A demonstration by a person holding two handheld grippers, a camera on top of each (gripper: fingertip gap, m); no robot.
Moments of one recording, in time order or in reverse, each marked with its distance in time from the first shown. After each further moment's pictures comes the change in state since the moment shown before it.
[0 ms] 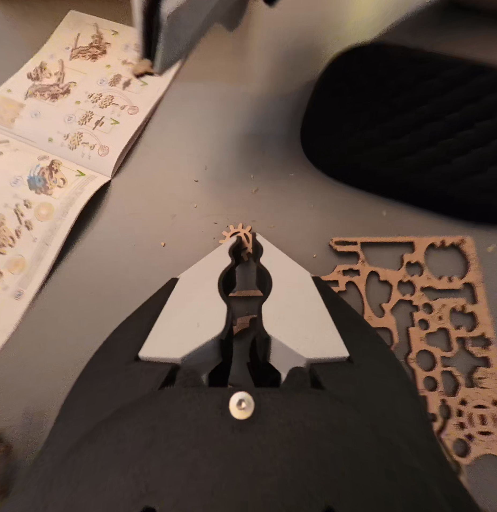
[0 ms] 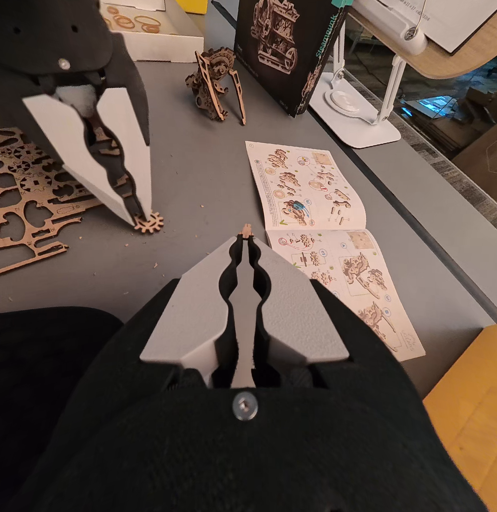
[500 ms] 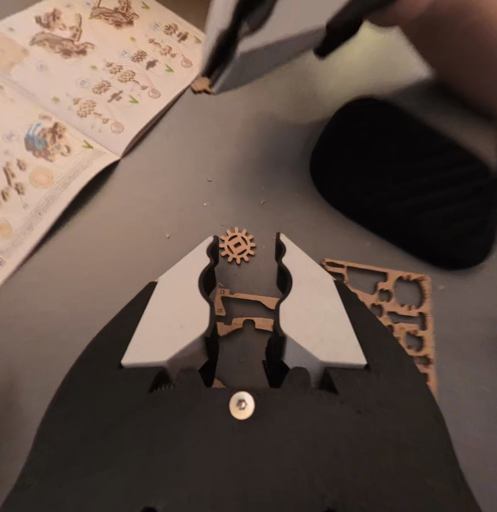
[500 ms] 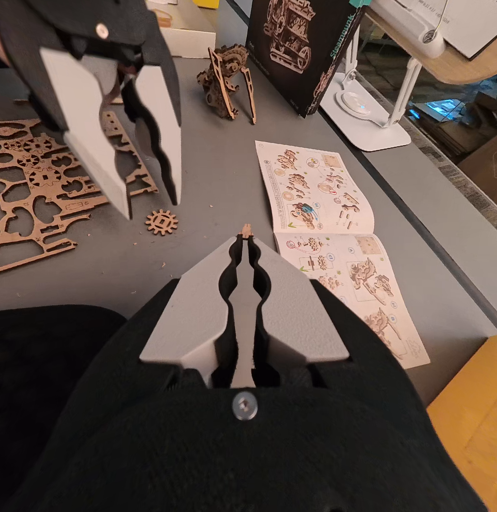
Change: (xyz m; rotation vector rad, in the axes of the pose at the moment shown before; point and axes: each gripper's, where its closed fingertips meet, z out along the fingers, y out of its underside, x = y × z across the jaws) left arm -0.007 -0.010 -0.008 -0.005 0.049 -0.247; right arm -0.008 -0.001 0.003 -0.010 -0.019 -0.028
